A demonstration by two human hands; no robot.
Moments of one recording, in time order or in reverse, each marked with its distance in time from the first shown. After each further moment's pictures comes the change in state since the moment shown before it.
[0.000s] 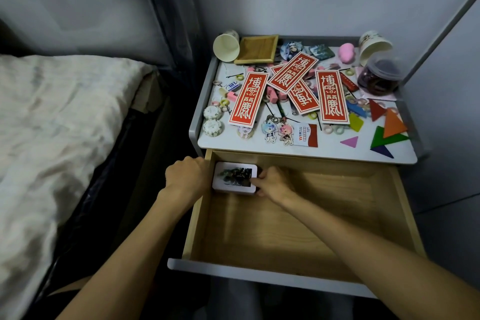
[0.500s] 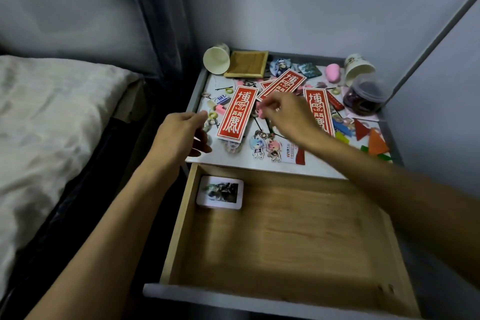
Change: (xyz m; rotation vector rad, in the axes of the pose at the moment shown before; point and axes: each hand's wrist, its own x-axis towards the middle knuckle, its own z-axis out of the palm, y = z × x) left_hand 0.001 0.009 -0.096 -1.444 0.088 0.004; right_hand -0.005 -0.103 -0.139 -0.176 0.281 -0.522
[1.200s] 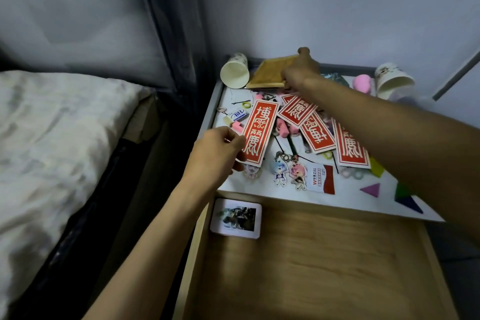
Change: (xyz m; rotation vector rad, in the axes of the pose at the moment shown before) left_hand 0.040 -0.001 0.021 0.200 -0.060 0.023; right_hand 0.190 0.010 0.010 0.015 0.191 0.364
